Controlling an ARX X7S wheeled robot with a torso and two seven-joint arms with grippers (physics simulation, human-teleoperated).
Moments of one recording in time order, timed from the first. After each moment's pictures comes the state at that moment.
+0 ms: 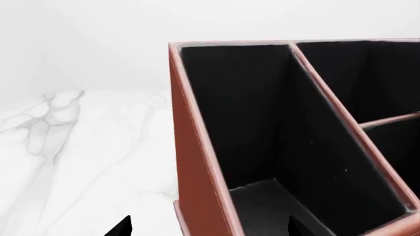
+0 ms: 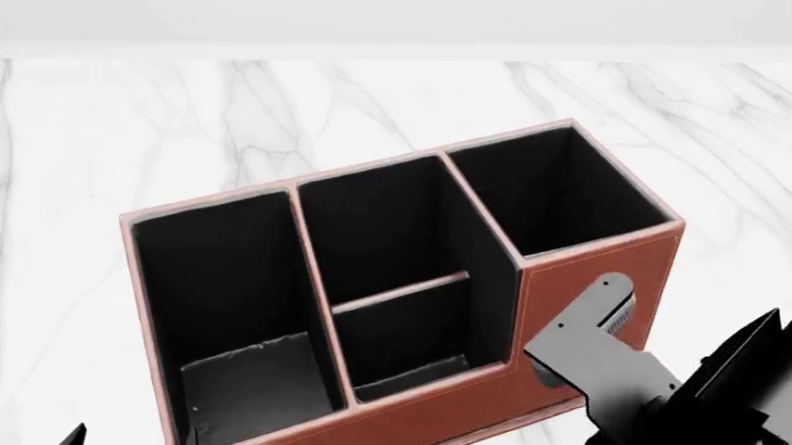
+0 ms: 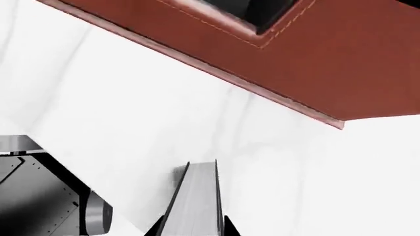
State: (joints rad) left arm -0.03 -0.22 0.29 -0.05 -0.21 0.08 -0.30; right arm 1.51 0.83 -1.59 0.03 1.30 1.09 -0.03
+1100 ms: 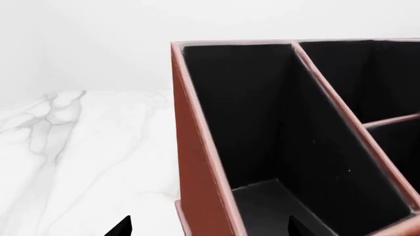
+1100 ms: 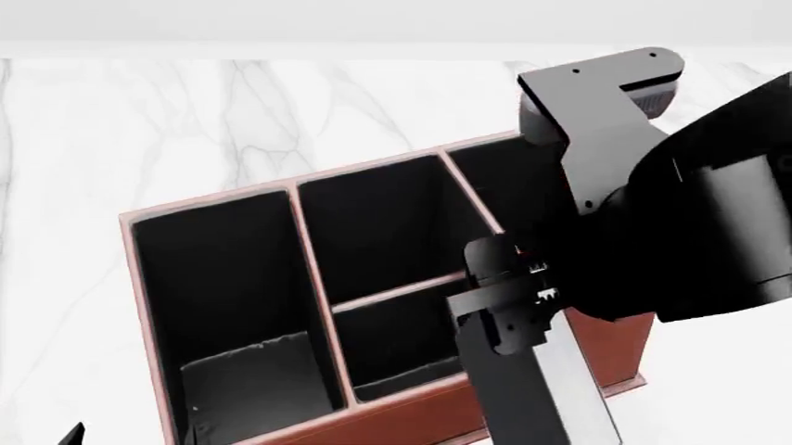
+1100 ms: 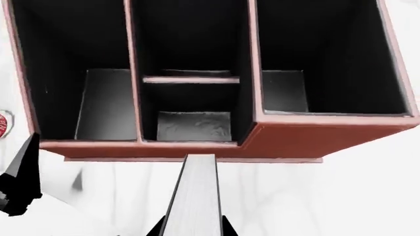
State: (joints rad) left arm -0.04 -0.24 0.31 -0.06 -0.23 0.09 -0.32; right arm 1.83 0.71 -1.36 0.30 2.21 1.26 0.68
